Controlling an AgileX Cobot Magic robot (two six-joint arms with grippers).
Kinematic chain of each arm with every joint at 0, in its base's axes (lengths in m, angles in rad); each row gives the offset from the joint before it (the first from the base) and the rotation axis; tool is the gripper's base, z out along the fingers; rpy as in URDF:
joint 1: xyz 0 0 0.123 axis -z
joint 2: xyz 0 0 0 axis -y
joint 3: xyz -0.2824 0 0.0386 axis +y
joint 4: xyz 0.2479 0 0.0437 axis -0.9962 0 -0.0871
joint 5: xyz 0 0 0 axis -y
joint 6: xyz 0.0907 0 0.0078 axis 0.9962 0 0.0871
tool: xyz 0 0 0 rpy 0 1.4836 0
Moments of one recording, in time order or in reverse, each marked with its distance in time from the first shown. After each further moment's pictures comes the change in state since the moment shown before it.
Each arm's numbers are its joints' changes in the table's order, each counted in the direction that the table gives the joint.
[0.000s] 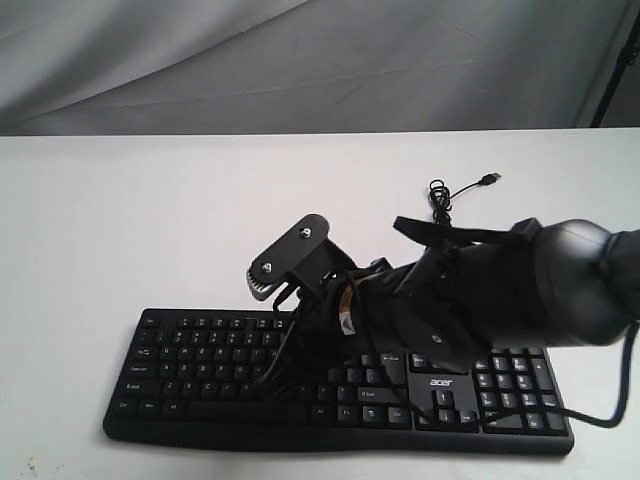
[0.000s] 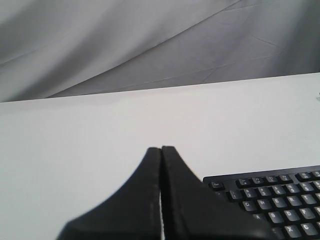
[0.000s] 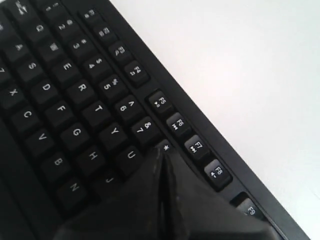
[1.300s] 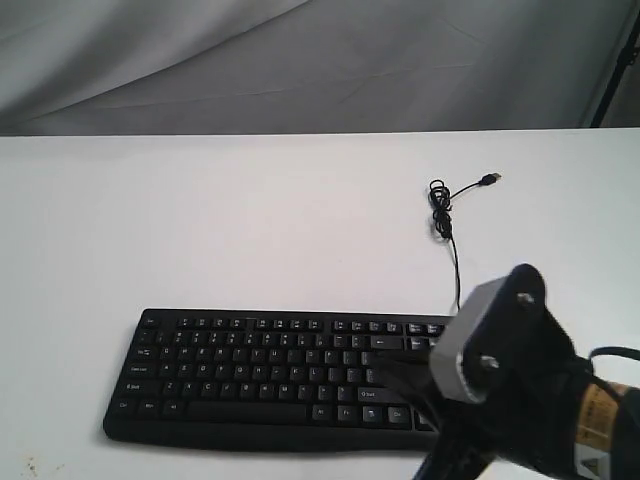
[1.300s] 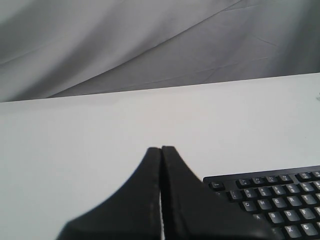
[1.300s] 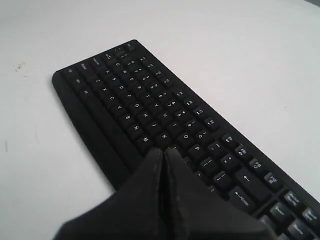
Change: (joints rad) left arm 0.000 0.000 0.000 0.000 0.000 0.000; right arm -0.017 0.642 0.603 -0.003 0.337 0.014
